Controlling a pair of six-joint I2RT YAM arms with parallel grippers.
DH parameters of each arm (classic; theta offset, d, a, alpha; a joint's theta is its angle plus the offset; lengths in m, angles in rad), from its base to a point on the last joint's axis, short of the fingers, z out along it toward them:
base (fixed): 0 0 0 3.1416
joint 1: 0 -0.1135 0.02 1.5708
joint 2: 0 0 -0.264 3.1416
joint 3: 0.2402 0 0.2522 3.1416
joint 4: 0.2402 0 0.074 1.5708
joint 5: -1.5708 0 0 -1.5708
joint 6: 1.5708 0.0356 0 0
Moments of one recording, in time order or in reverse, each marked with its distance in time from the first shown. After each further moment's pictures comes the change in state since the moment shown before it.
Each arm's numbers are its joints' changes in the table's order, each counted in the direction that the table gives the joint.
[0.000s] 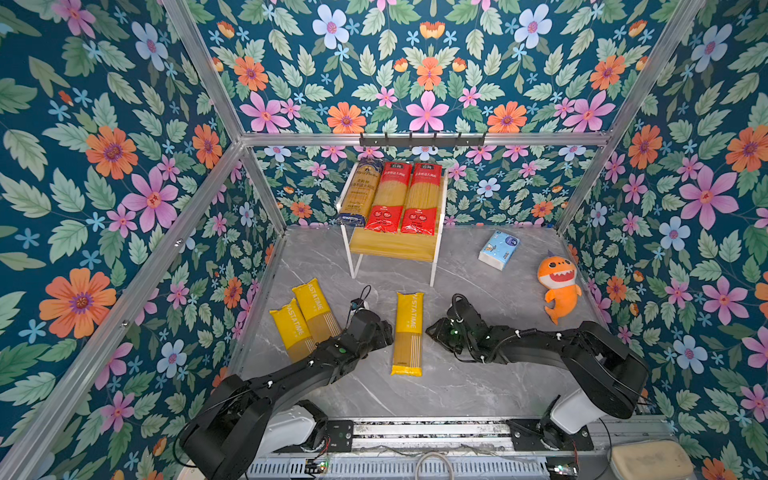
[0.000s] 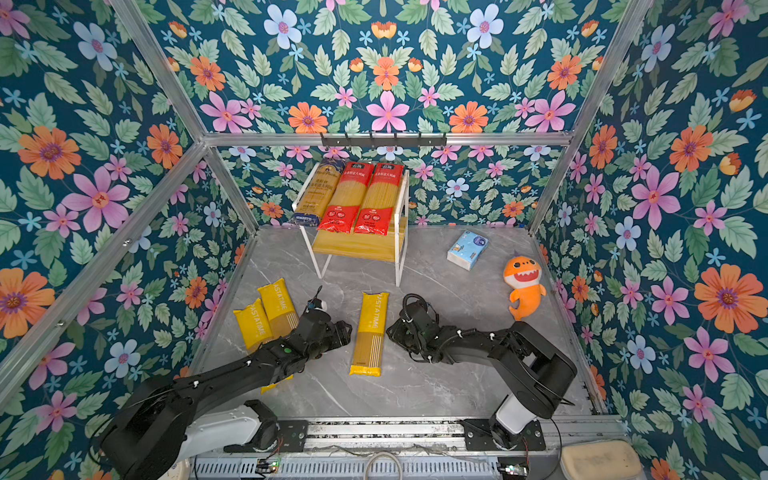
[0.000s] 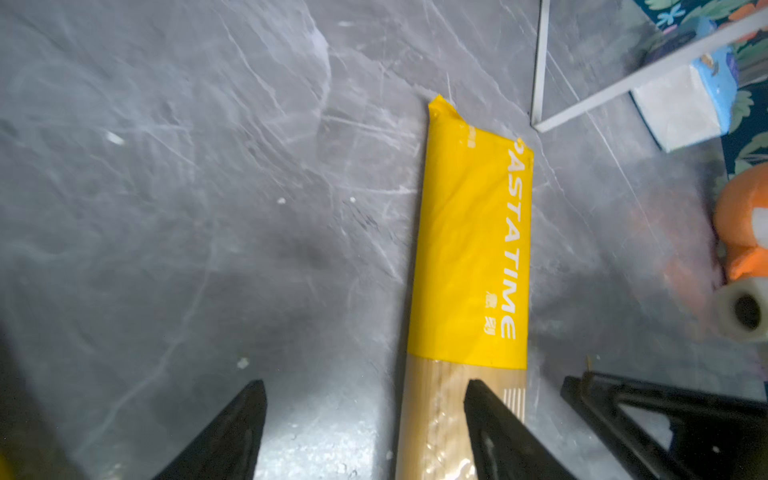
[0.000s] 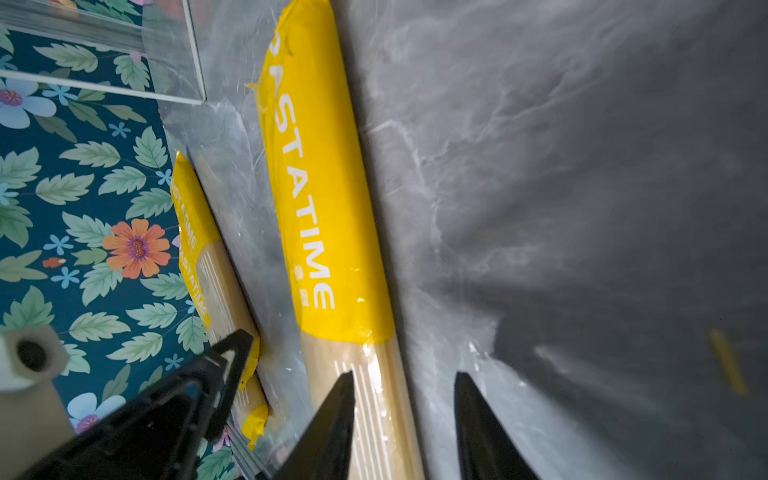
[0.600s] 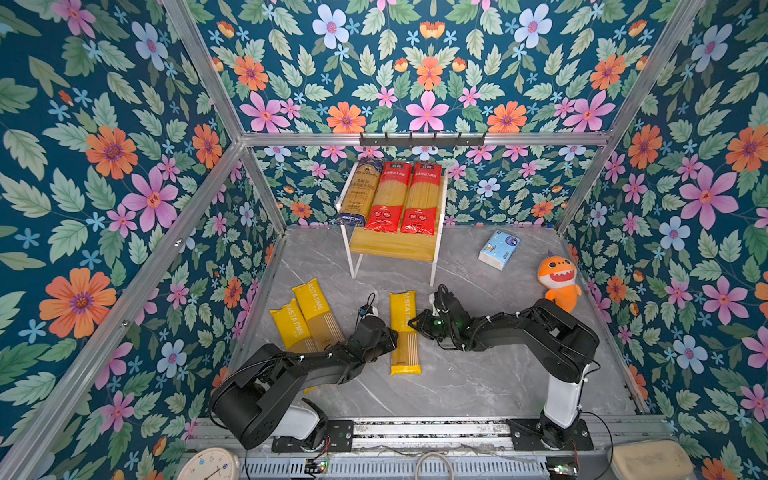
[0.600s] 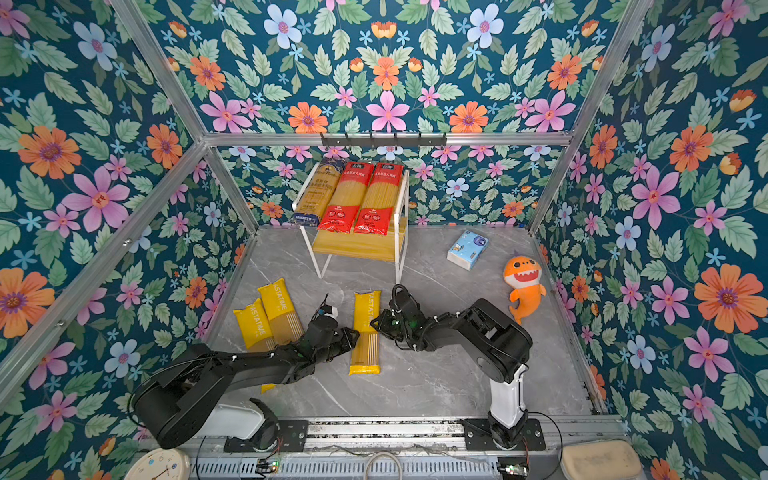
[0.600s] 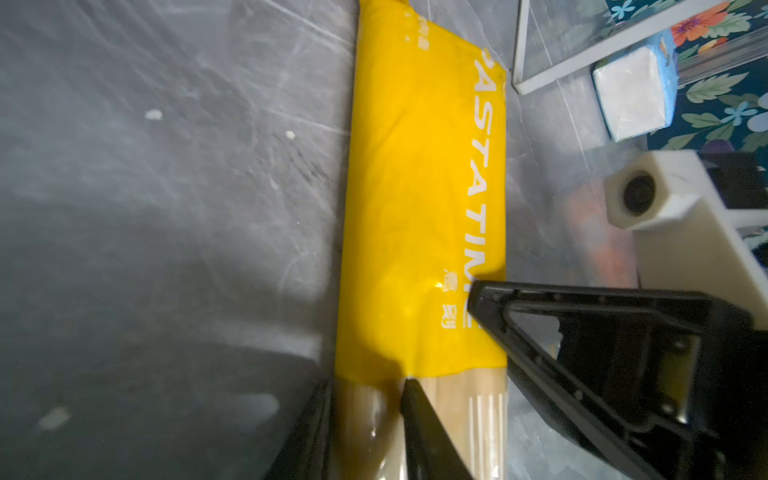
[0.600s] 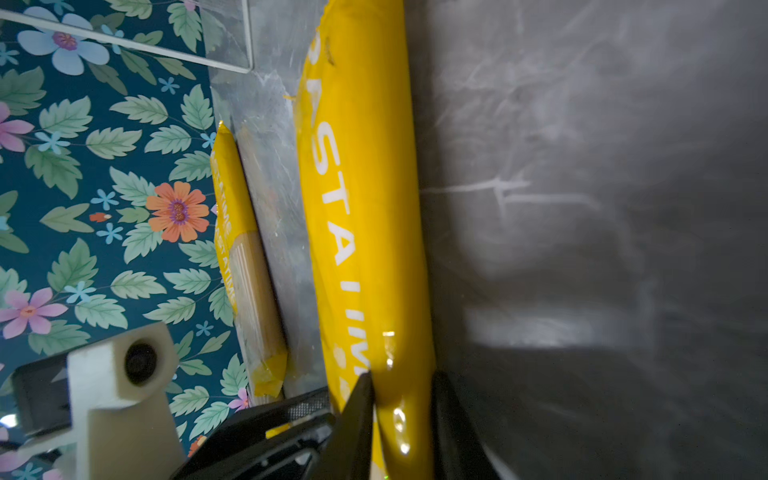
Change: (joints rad) left arm 0.002 0.198 -0.076 -0.361 -0.126 -0.110; right arm 0.016 0.285 0.151 -0.263 0.143 -0.084
